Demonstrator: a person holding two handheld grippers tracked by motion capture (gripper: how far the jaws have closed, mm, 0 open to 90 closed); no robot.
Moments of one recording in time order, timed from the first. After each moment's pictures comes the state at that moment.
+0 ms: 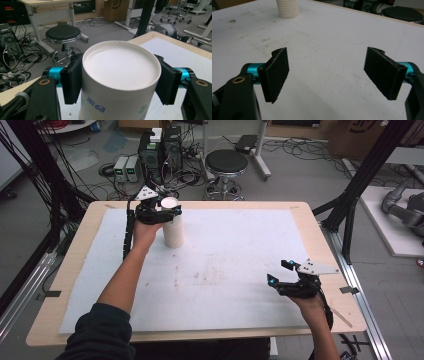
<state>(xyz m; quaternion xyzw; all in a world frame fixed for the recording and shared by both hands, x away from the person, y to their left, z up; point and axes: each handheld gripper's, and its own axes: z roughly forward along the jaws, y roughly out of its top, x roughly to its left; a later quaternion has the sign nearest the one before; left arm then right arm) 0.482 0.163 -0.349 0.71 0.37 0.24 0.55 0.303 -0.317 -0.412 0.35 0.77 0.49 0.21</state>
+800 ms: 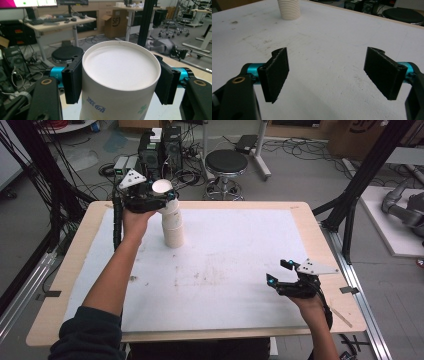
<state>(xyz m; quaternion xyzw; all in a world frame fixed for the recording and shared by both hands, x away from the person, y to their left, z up) 0.455 0.176 -0.281 0.68 0.34 0.28 0.59 0.302 -0.314 -0.410 0.35 0.76 0.50 0.21</state>
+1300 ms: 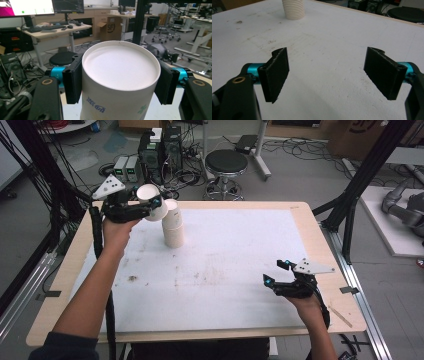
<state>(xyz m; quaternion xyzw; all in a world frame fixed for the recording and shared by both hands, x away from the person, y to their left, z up) 0.402 0.205 -0.280 0.68 0.32 0.26 0.61 0.303 -0.306 -0.410 0.35 0.77 0.50 0.20</state>
